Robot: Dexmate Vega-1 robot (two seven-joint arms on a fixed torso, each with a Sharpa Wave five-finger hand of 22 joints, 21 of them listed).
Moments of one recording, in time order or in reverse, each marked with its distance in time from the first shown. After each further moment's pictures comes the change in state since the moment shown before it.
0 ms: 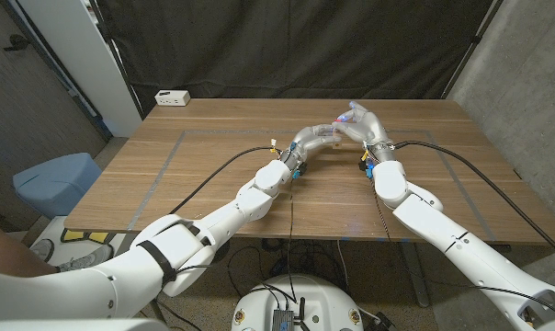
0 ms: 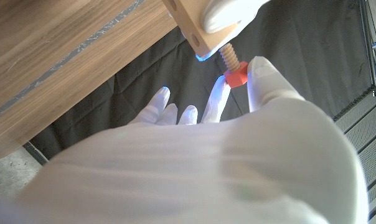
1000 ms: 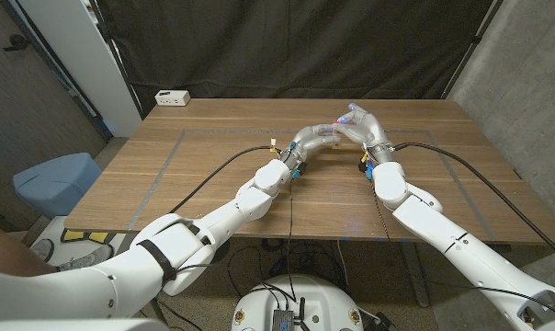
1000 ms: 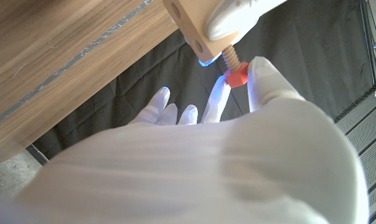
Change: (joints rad) left arm -0.005 -0.001 0.001 0.007 -0.002 -0.002 -0.008; left_hand 0.000 0.000 0.002 0.002 0.004 0.000 0.000 0.000 0.000 0.001 0.001 -0.003 0.000 0.000 0.000 0.000 0.000 0.000 0.000 0.000 0.000; right arm -0.004 0.000 -0.002 0.010 0.006 0.010 -0.001; right_hand 0.000 0.000 0.000 0.000 0.004 0.000 0.000 0.011 -0.006 0.004 -0.004 0.000 0.000 0.000 0.000 0.000 0.000 0.000 0.000 0.000 0.000
